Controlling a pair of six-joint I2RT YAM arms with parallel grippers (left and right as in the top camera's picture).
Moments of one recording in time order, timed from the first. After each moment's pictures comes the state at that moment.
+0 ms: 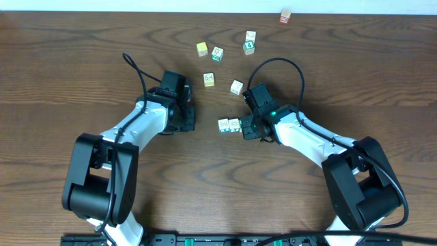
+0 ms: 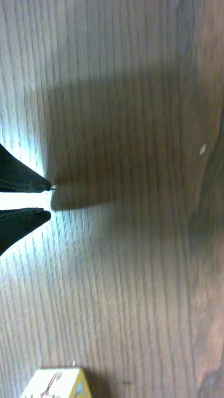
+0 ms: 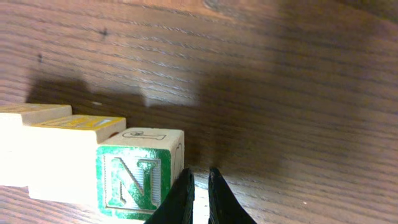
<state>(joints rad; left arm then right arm) -0.27 1.83 1.06 -0.53 0.13 -0.22 0.52 1.85 1.05 -0.42 0.01 0.35</state>
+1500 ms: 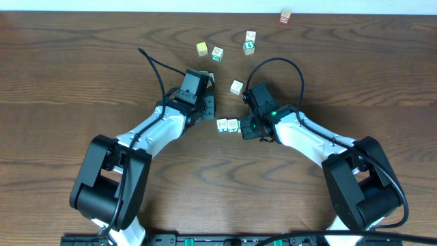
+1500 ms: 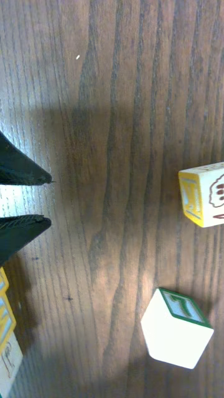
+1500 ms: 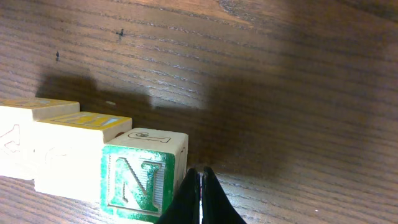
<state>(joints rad) -0.41 1.83 1.06 -0.23 0.04 -0.37 0.52 1.85 1.05 -0.41 -0.02 0.33</state>
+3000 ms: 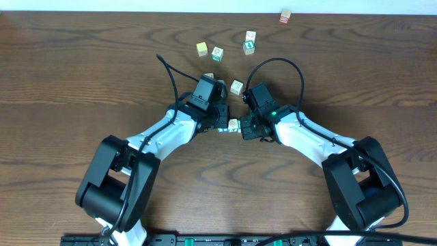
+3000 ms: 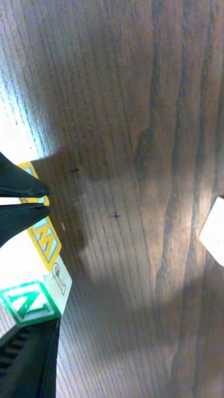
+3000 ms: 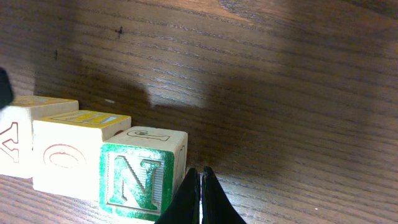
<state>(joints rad) -0.49 1.84 1.06 -0.26 0.17 -0.42 0.52 1.85 1.05 -0.41 -0.02 0.33</state>
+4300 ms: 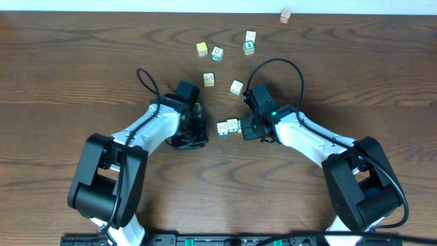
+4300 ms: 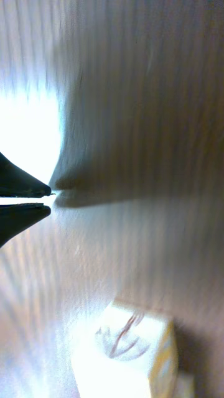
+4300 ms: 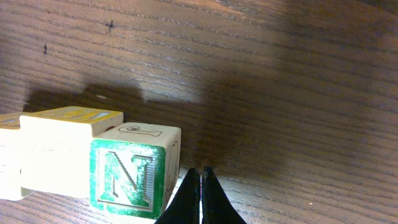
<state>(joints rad) -0.37 1.83 1.06 -0.71 0.34 -0.47 0.52 1.85 1.05 -0.42 -0.01 0.33</state>
